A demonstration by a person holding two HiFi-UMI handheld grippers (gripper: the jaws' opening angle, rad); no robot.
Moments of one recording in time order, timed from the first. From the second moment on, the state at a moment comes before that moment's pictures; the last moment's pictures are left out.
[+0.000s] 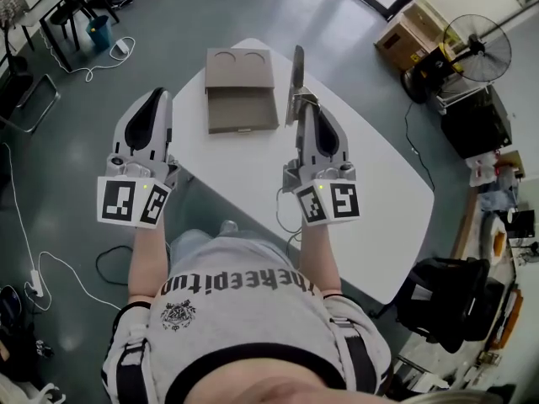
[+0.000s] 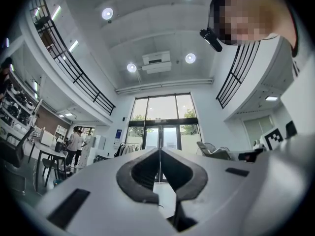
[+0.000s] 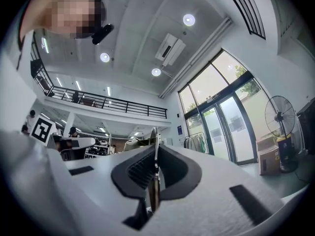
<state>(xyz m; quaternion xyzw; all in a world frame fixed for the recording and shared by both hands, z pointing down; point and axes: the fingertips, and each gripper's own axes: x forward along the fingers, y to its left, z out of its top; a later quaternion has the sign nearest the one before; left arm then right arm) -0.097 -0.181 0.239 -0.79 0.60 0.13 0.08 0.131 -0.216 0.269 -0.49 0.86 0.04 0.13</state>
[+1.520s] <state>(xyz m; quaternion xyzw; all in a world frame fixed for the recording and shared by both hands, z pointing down) -0.190 -0.335 0.277 -0.81 0.58 0.09 0.03 0.010 -0.368 0.519 -0.37 0.85 0.17 -0.34</state>
